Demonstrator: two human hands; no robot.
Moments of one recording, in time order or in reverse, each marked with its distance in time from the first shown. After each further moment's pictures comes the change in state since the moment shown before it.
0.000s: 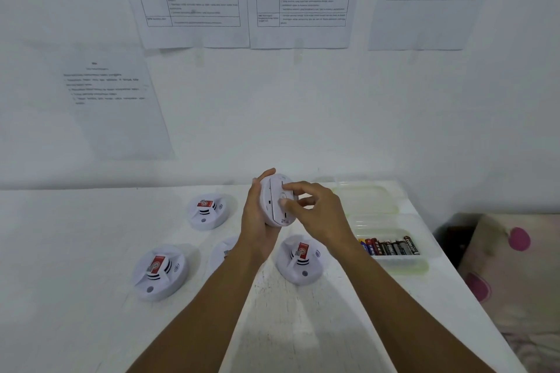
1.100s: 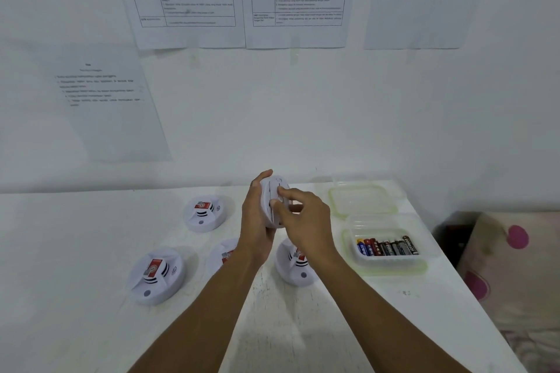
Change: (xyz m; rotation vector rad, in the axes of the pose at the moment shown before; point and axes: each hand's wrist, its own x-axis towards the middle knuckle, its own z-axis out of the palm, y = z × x) left_hand -0.002 -0.001 0.006 0.199 0.033 0.095; right_hand -0.007 0.002 0.031 0.000 0.158 0.058
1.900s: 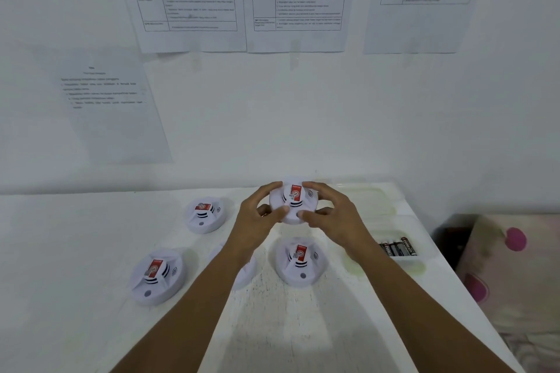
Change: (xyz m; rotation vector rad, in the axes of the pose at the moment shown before) left_hand -0.011 0.011 -0.015 0.485 -0.116 0.125; right_hand 0.019 0.026 -0.056 0.101 -0.223 0.011
